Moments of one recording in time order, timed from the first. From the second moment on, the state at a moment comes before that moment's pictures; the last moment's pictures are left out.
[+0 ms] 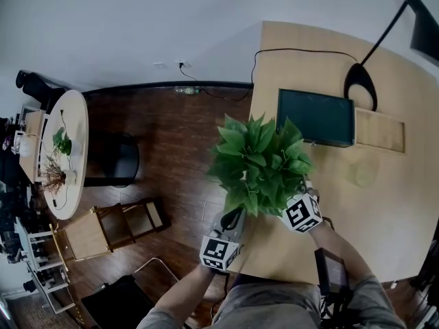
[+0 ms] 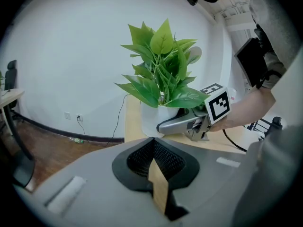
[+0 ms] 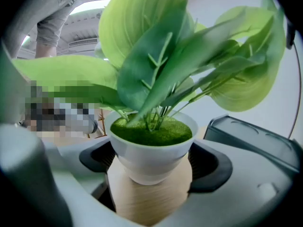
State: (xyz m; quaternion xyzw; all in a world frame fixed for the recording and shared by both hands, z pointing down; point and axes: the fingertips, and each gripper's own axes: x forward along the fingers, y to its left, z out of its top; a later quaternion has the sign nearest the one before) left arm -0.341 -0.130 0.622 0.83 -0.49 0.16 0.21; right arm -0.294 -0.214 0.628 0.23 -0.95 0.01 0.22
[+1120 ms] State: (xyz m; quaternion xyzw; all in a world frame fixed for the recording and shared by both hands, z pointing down) left arm -0.334 -0.172 0.597 0.84 -0.49 0.15 0.17; right arm -0.282 -0.214 0.611 0.23 -0.96 0.05 0.14
